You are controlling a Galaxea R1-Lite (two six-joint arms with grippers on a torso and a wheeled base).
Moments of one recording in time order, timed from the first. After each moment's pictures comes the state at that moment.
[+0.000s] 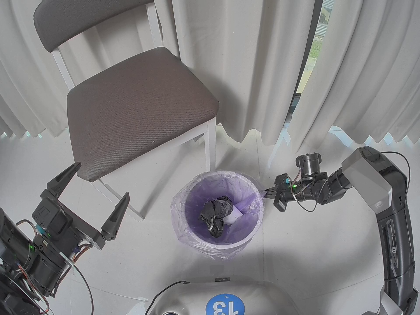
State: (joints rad) left arm -0.58 1.42 -0.02 -1.55 0.20 0.42; right arm 0.19 2.59 -1.52 -0.40 0.56 -0.83
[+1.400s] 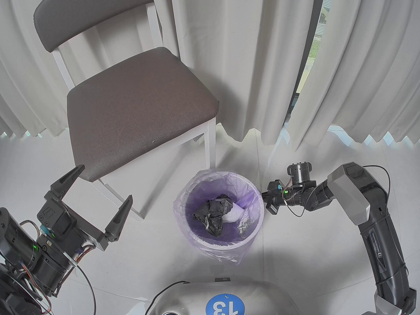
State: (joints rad) left arm -0.58 1.44 -0.02 -1.55 0.20 0.42; right arm 0.20 2.80 -1.75 -0.40 0.57 -0.79
